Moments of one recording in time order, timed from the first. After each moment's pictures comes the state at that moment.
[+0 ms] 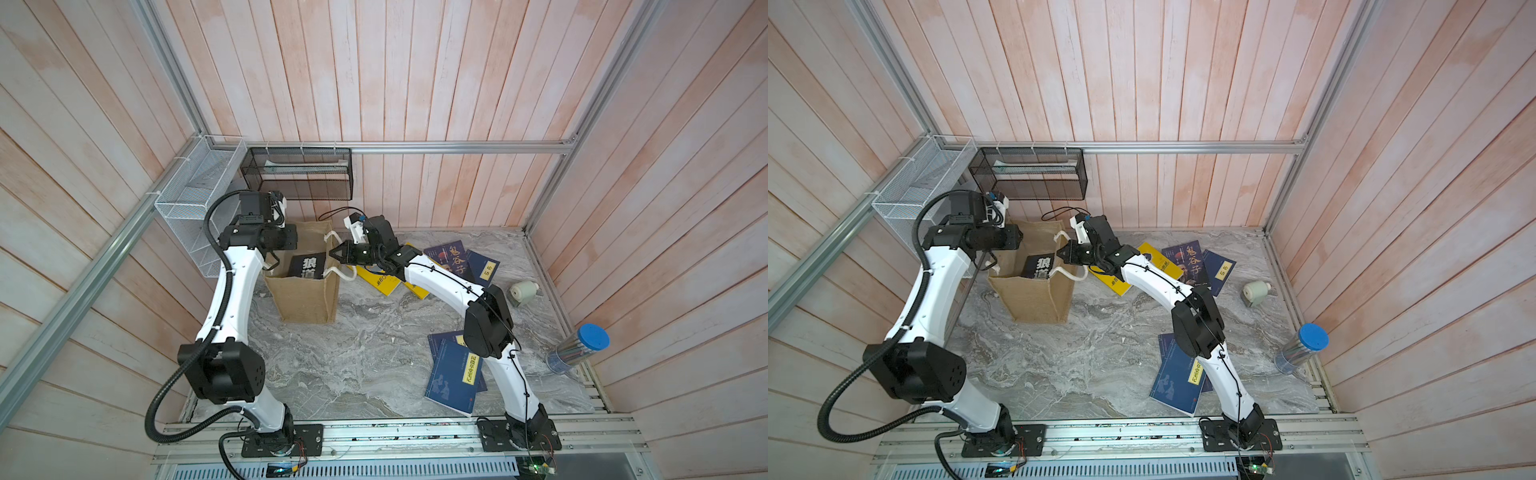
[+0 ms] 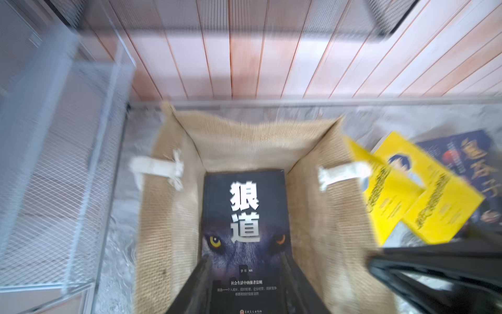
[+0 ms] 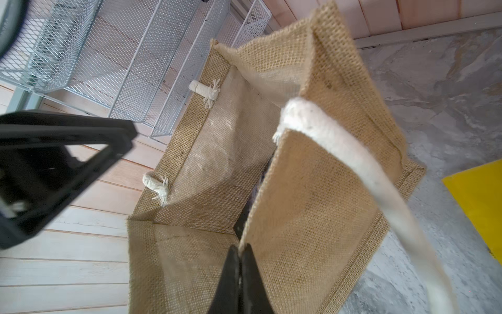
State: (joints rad) left arm 0.04 1.60 1.77 -0.87 0.12 0.04; right arm 0.79 2.29 2.11 -0.20 -0.44 0.73
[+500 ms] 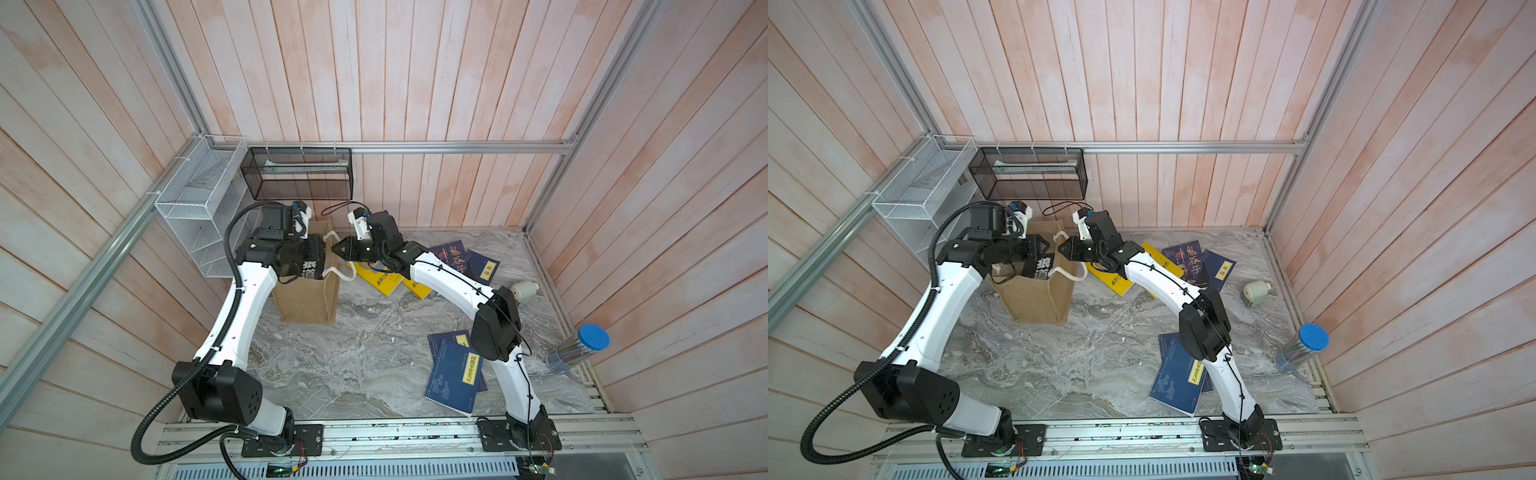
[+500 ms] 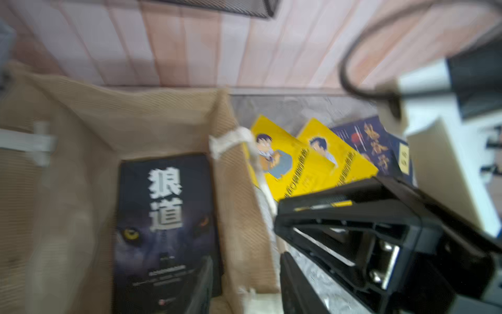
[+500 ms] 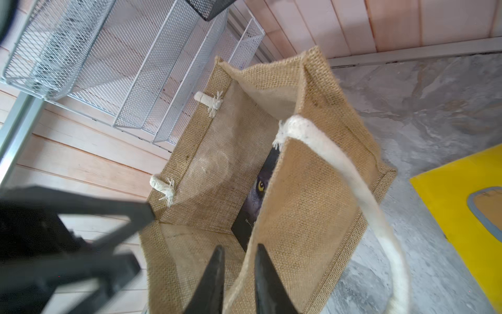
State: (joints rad) left arm -0.17 1.51 1.58 -0.81 0.22 -0.11; right arm 0.80 2.18 2.05 -0.26 -0.36 0.70
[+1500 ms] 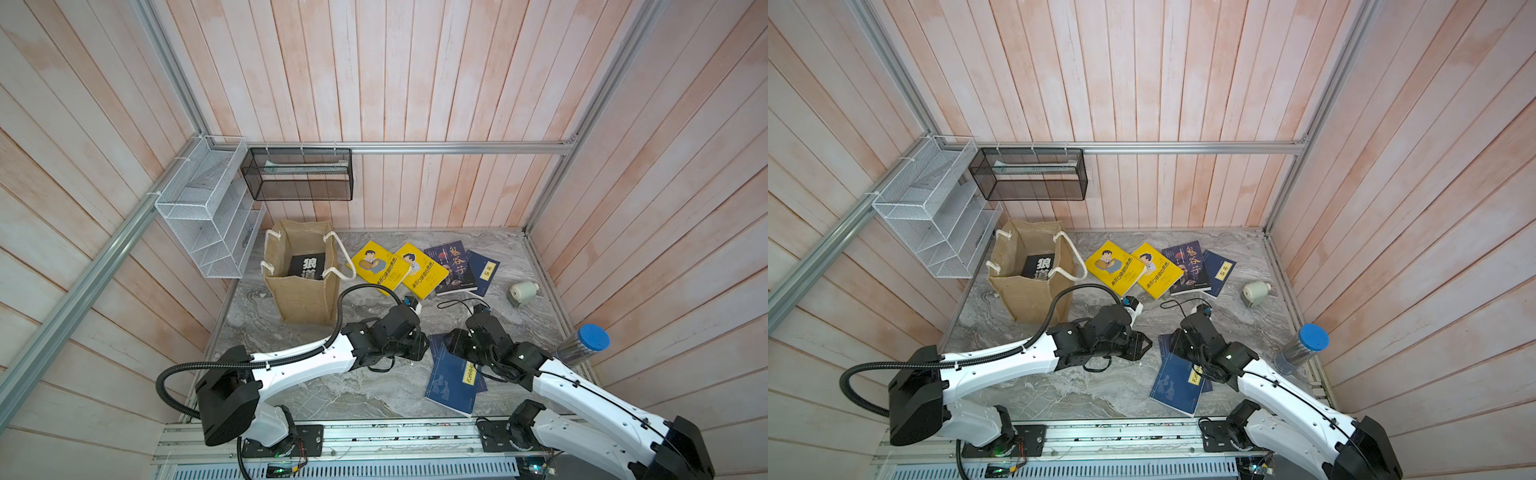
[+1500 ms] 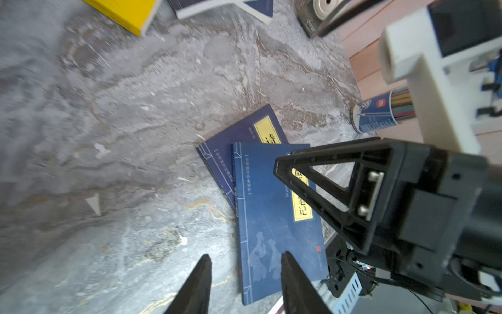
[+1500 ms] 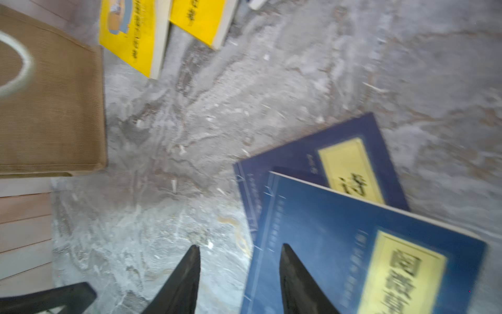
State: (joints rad) left arm -1.06 1.49 1.01 -0.30 0.06 -0.72; right arm 0.70 0.87 0.52 -0.52 0.08 1.00
